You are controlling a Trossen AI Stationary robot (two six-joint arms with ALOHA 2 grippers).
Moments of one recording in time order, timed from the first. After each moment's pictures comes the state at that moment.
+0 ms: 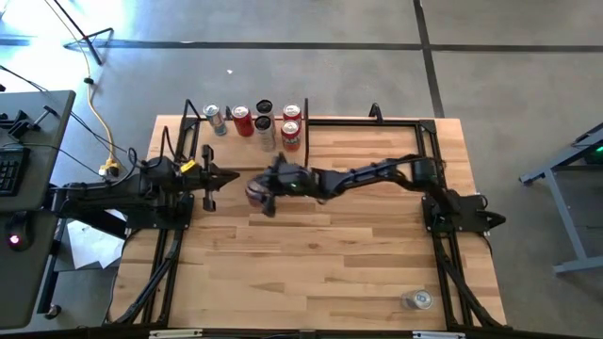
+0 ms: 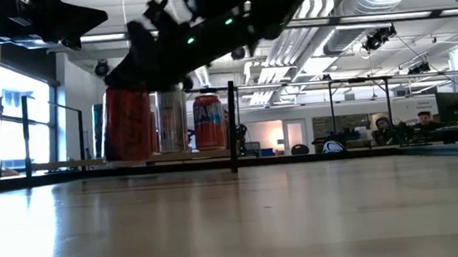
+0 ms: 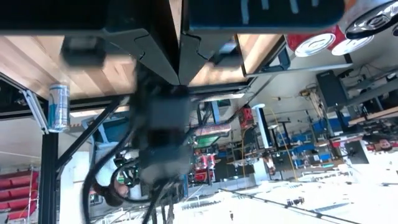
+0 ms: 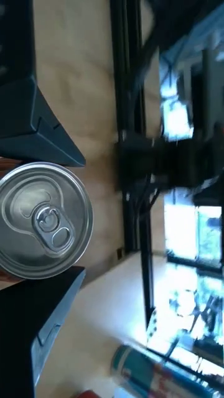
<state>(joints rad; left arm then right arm) 0.15 0.31 0.23 0.17 0.03 0.17 -0.03 2.14 1.49 0.38 0.08 0.00</state>
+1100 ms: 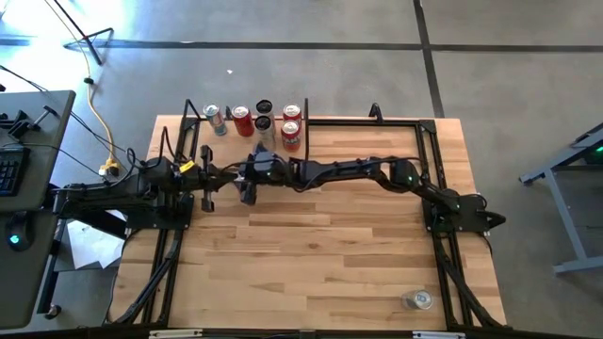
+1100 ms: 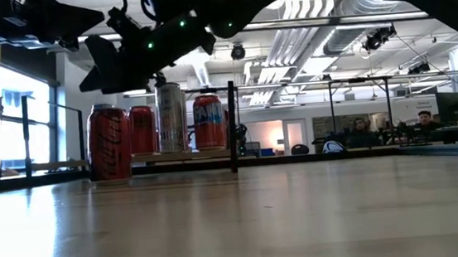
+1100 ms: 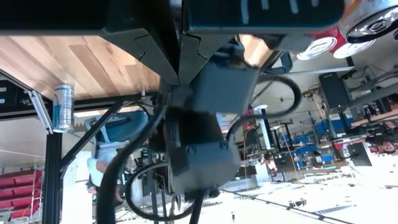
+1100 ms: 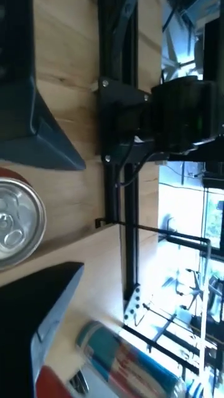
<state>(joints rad) 0.15 0.27 0.23 0.12 0.03 0.16 -0.08 2.40 2.01 0.07 0.12 -0.09</state>
